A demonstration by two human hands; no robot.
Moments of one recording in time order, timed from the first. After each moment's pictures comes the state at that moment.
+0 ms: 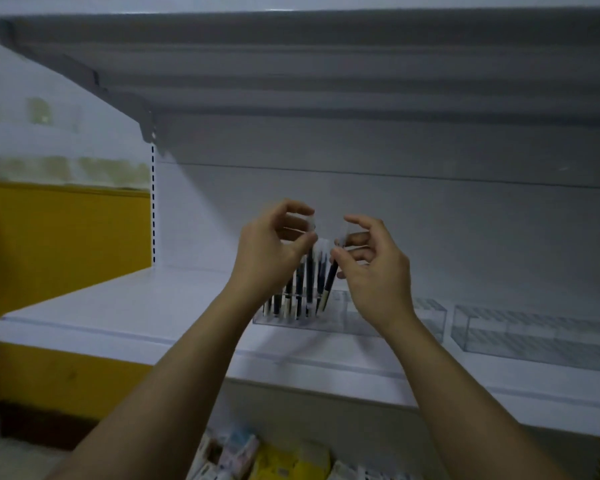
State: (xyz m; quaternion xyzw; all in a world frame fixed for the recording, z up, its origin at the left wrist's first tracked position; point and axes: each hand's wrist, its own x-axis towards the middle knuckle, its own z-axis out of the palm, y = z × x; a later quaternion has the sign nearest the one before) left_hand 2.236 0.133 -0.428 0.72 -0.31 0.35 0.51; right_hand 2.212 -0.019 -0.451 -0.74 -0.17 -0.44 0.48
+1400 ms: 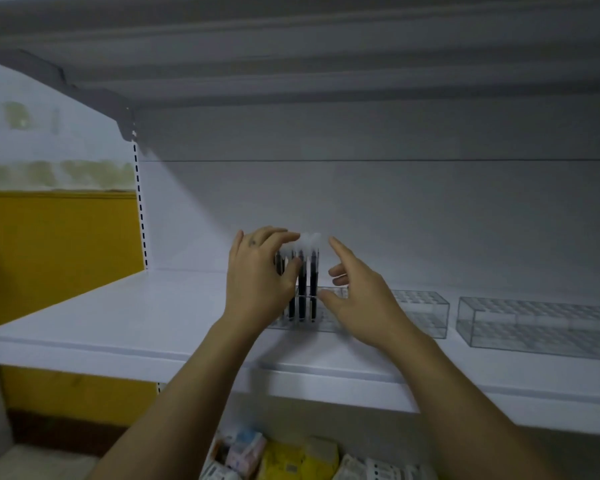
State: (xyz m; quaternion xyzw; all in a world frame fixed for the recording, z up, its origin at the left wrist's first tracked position) left_hand 2.282 0.118 -0.465 0.80 -0.22 0.46 0.30; right_hand 2.237 -0.041 -0.476 -0.89 -0.11 -0.26 0.36
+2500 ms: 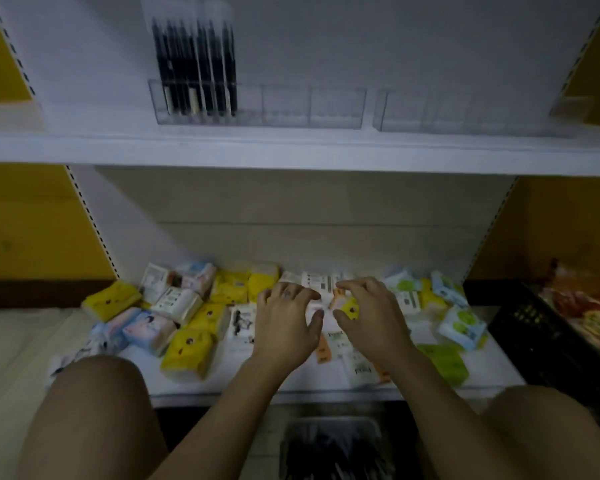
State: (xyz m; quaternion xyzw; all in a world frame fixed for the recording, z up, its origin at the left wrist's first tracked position) left_hand 2.120 0.035 -0.764 0.92 -0.28 0.19 0.21; right_hand 2.067 -0.116 -0.751 -0.96 0.07 -0.18 0.20
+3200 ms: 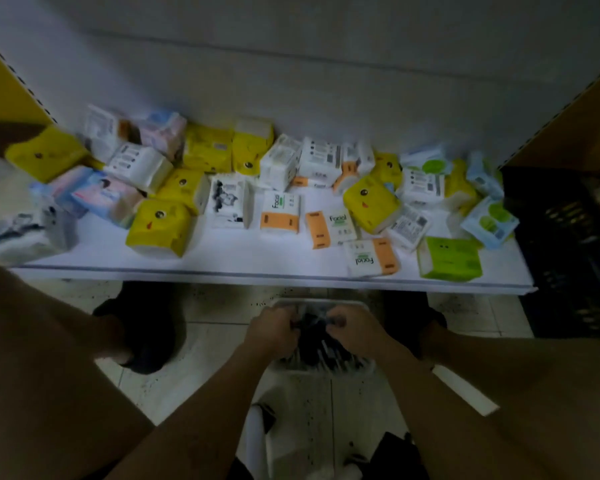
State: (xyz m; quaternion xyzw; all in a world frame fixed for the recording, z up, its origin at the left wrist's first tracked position) left_hand 2.095 0.041 -1.000 0.91 -0.19 -0.32 0.18; right_hand 2.040 -0.130 -0.967 -0.88 0.17 0.30 0.34
